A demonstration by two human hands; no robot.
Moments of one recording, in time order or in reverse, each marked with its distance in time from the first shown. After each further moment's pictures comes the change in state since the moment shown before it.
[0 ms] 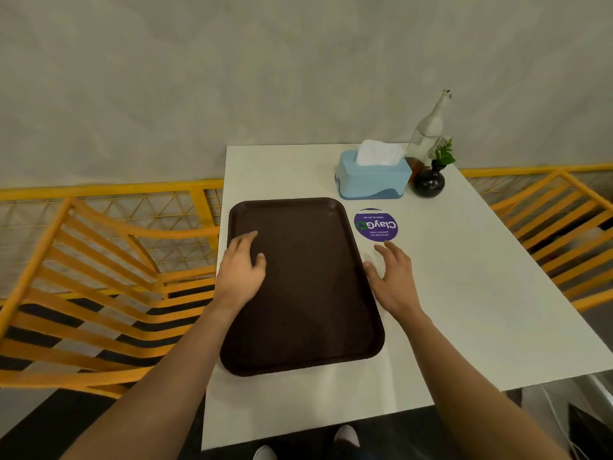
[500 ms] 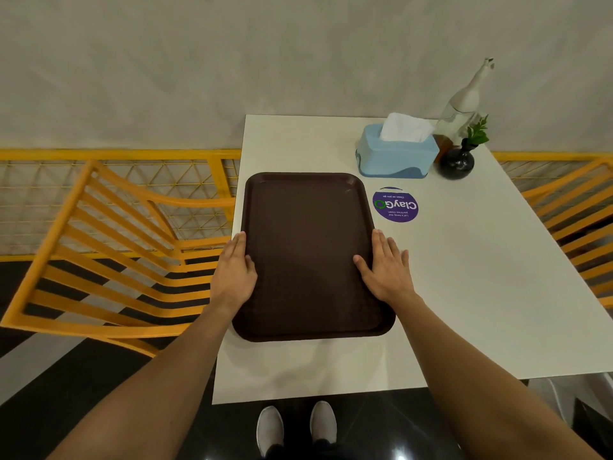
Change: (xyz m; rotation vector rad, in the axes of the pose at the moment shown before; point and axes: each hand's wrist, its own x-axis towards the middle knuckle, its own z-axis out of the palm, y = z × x) left_hand -0.043 -0.053 0.013 0.131 -0.007 -0.156; right_hand -0.001 0.000 0.037 -0.335 -0.316 -0.062
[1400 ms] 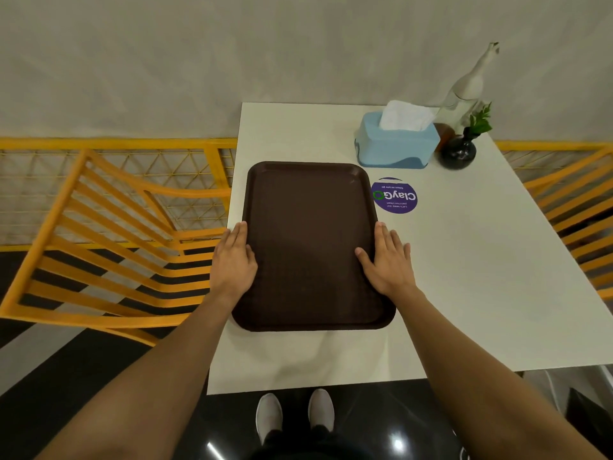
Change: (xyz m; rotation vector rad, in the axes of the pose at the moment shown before) left_hand 0.004 0.007 0.006 0.148 0.010 0.055; right_hand -0.007 0.005 -0.009 0.026 -0.007 0.006
